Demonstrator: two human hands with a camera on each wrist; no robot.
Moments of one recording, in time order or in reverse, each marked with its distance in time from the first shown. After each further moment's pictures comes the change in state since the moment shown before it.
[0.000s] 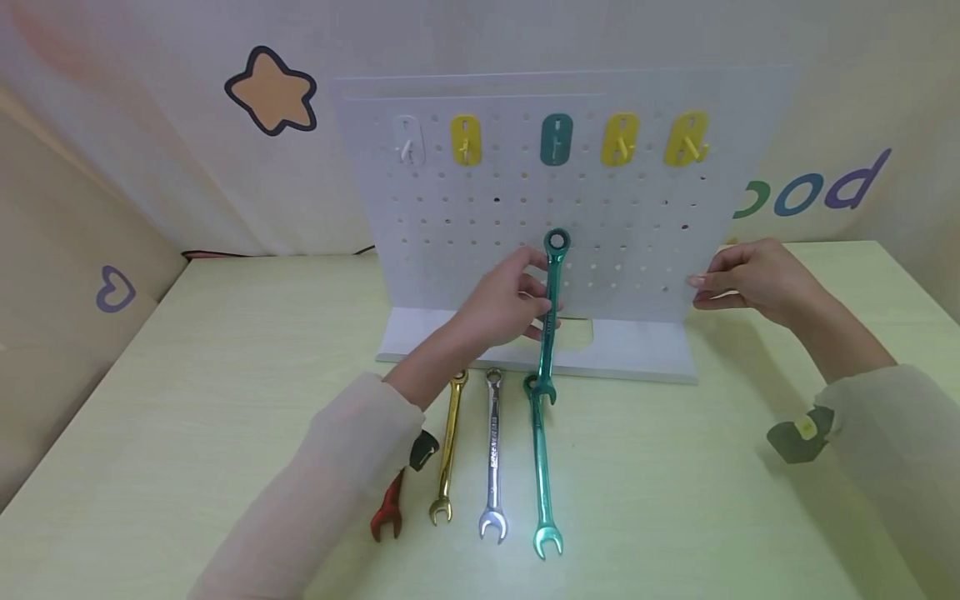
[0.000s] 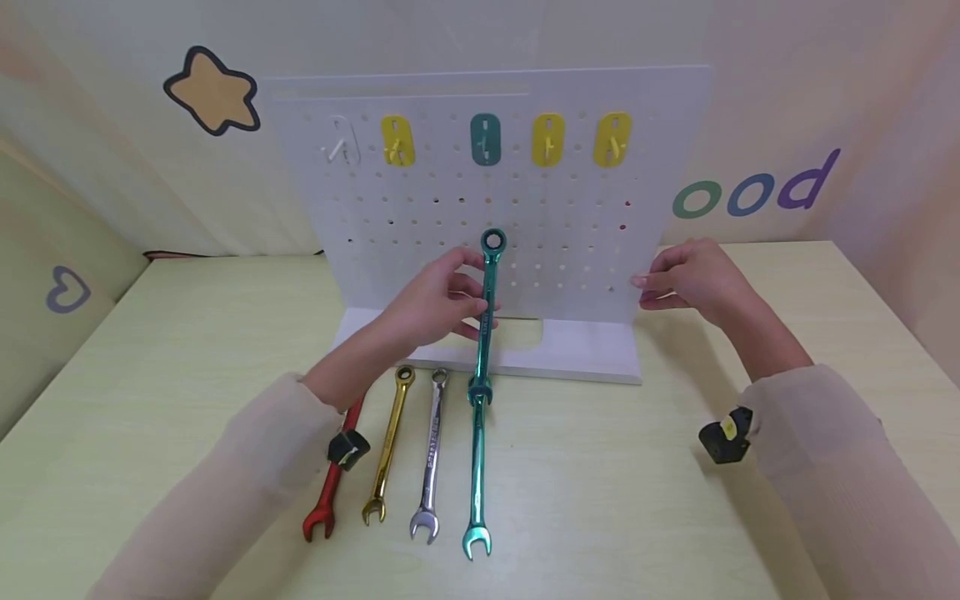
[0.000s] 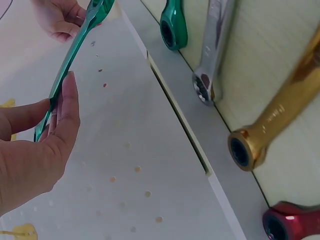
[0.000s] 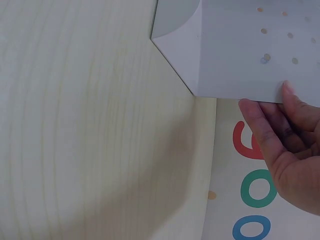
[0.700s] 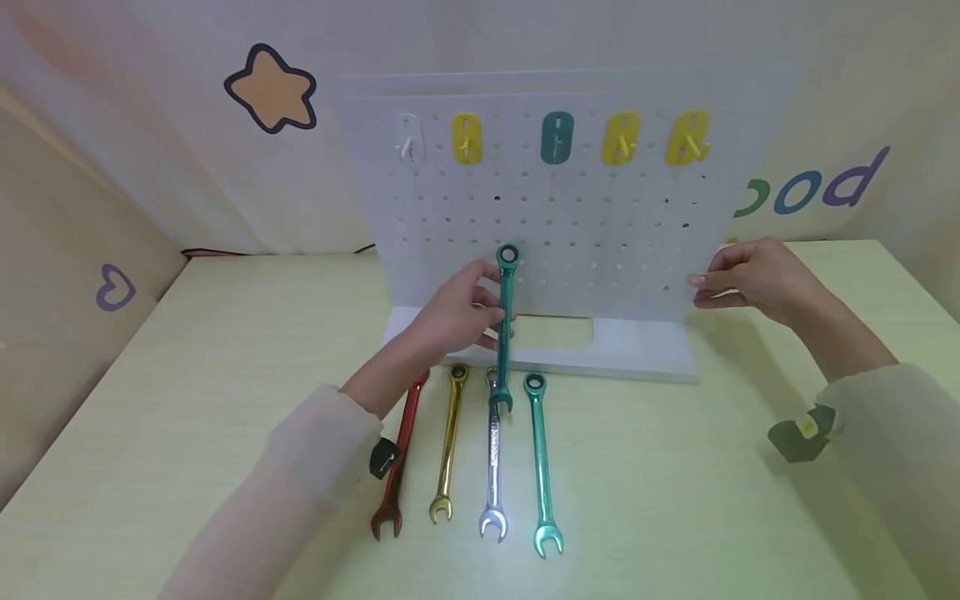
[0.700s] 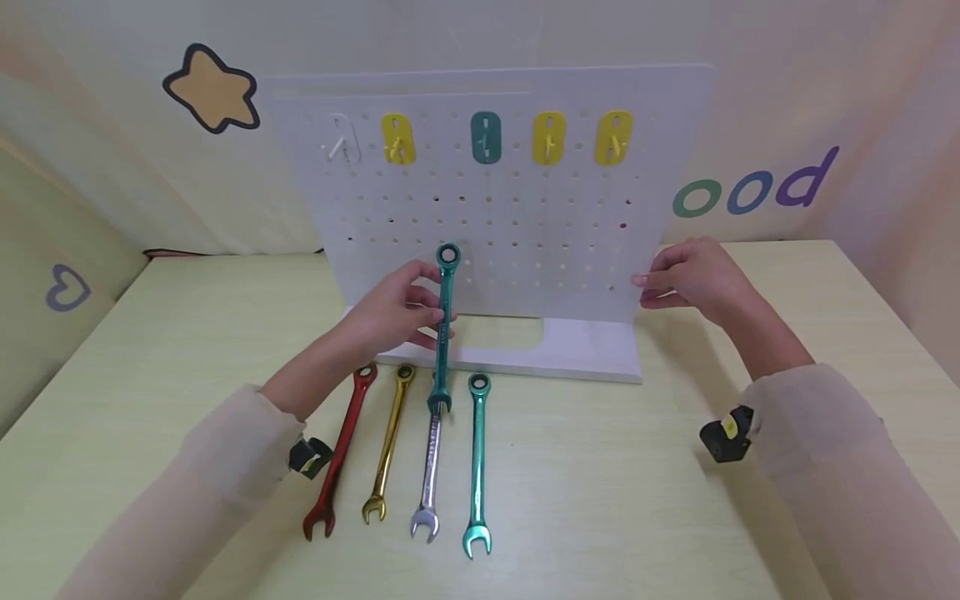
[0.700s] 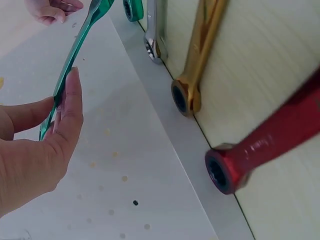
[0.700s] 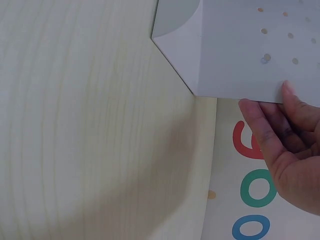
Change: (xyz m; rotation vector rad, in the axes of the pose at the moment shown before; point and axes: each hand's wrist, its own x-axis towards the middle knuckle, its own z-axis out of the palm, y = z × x) left_hand -0.015 -0.021 -0.029 0.020 0.034 -0.108; right_hand 0.000 -0.002 0.001 -0.020 -0.005 0.011
